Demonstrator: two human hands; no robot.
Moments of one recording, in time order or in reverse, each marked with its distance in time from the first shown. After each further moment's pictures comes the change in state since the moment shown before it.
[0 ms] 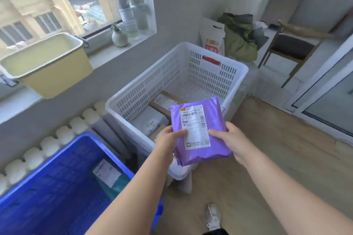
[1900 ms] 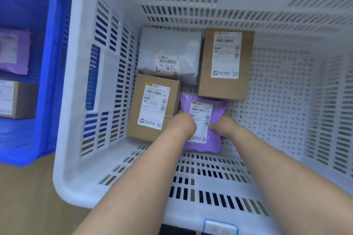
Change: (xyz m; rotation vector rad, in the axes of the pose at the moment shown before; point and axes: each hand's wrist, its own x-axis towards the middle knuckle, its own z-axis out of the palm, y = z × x) left_hand 0.304 -0.079 0.074 0.472 0.418 -0.842; right_hand 0.436 0.110 0.058 -1.502 -0.936 0.354
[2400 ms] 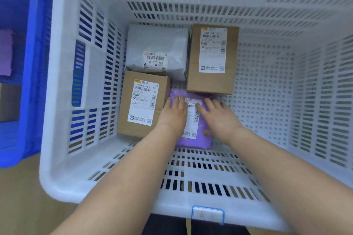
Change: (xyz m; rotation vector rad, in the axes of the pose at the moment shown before) left_hand 0.006 -0.010 0.015 1.090 0.213 0.435; right_hand -0.027 0.014 -0.015 -1.112 0.243 -0.563
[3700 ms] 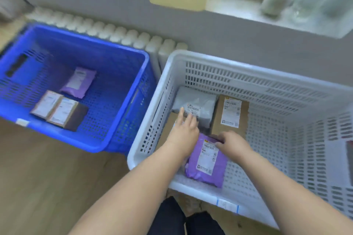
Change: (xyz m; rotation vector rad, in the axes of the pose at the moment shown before) left_hand -0.163 -0.073 -0.054 -0.009 0.368 -0.193; right_hand -0.065 -0.055 -0.136 0.385 0.097 0.263
